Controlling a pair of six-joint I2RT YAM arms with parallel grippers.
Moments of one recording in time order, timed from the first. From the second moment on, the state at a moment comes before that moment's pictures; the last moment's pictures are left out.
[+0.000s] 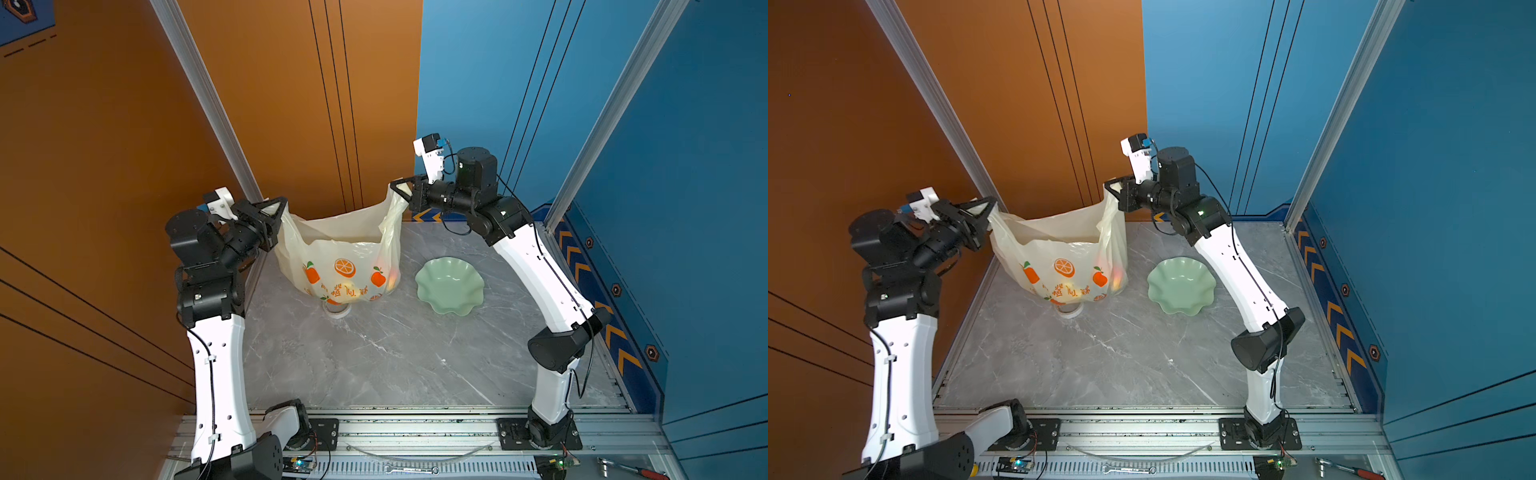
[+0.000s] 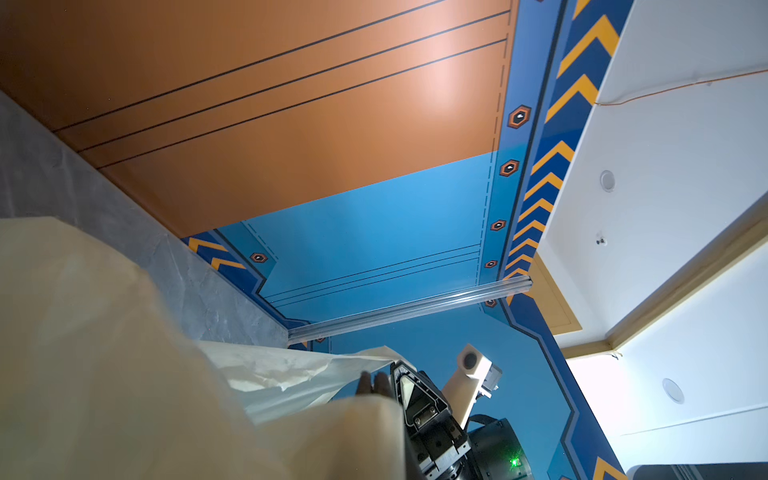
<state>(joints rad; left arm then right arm) 0.30 1.11 1.47 -0.27 0.73 -1.36 0.58 1.92 2.36 -0.54 -0.43 0.32</state>
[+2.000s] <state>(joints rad) 0.07 1.15 1.30 -0.12 0.67 -1.42 0.60 1.90 2.39 -0.56 -0.37 0.31</state>
